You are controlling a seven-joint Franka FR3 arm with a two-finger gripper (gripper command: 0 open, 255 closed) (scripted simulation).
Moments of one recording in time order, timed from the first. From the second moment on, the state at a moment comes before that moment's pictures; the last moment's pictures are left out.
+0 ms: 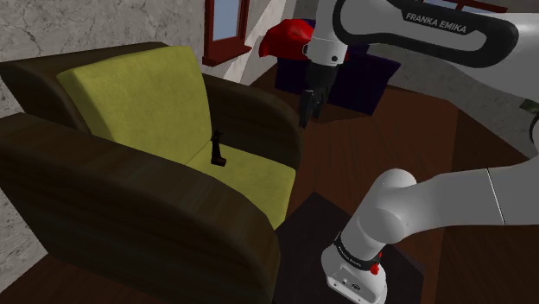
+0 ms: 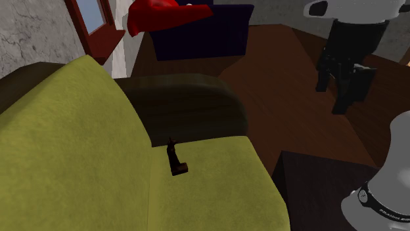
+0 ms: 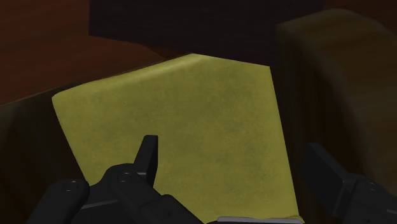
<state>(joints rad) 0.01 -0.79 0.02 -2.34 0.00 1.47 -0.07</state>
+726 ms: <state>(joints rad) 0.01 -0.60 -0.02 -2.47 -0.02 1.83 -0.14</state>
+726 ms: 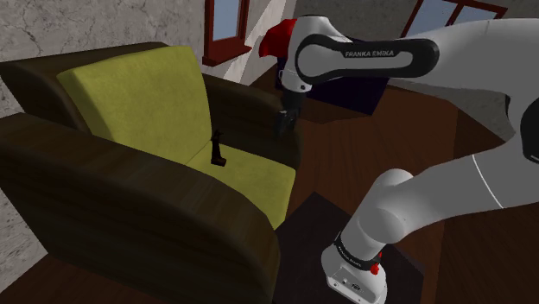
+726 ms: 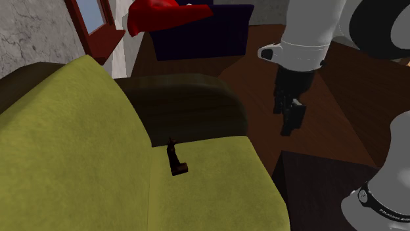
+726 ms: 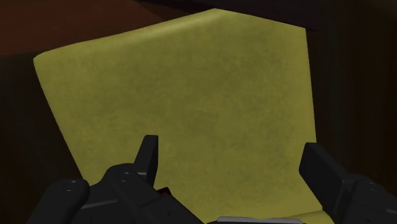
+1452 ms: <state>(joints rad) 0.01 -0.26 -0.07 -2.45 -0.02 2.23 -0.22</state>
